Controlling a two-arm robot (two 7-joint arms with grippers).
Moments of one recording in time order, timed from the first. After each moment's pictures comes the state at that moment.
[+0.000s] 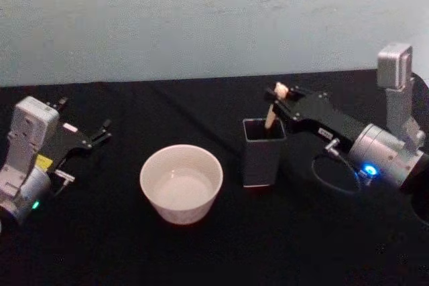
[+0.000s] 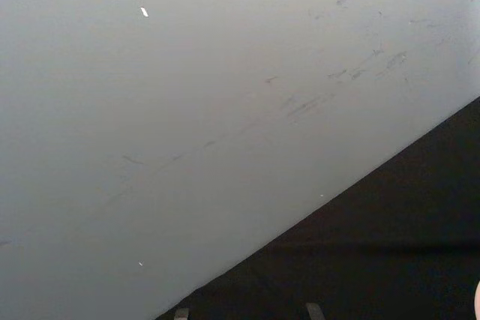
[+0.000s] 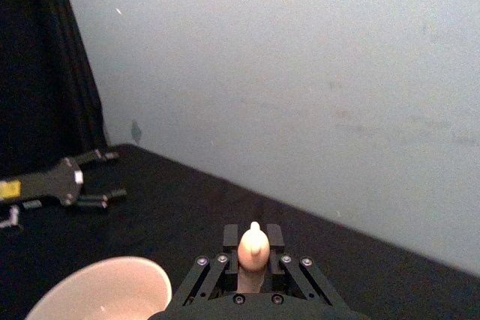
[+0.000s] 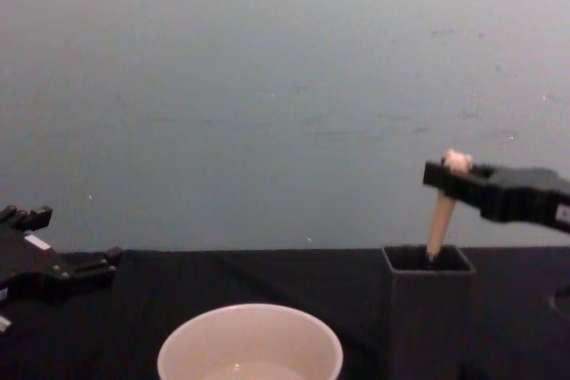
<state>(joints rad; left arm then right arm) -0.20 0.60 0.45 -1.41 -0.25 -0.12 0.03 0.28 0.45 -0.36 -1.44 0.57 -0.01 0.51</state>
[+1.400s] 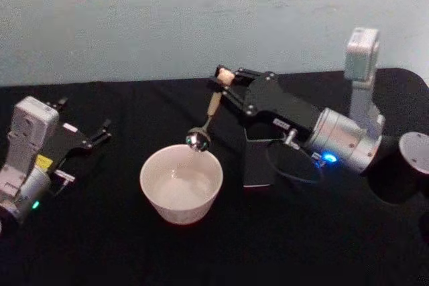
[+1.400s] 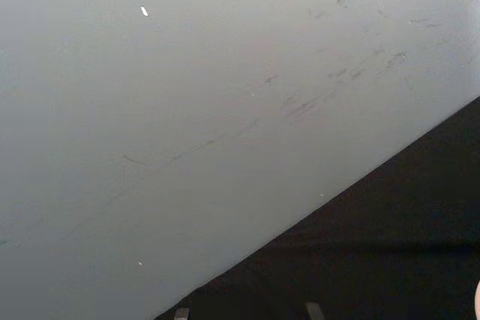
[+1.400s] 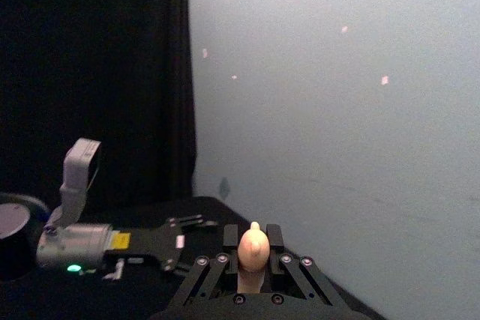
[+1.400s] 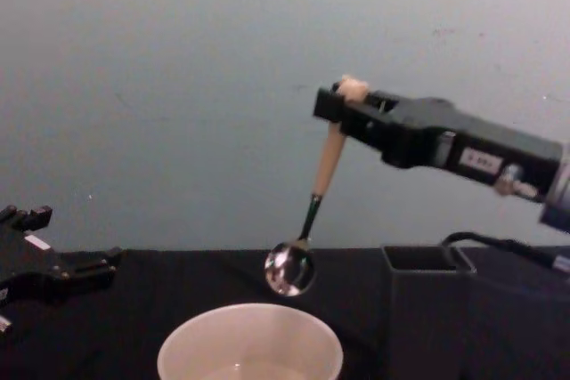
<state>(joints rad) -0.20 0.60 0.45 -1.41 -0.25 -0.12 0.03 0.40 0.39 -0.48 -1.39 0.61 -0.17 0.71</state>
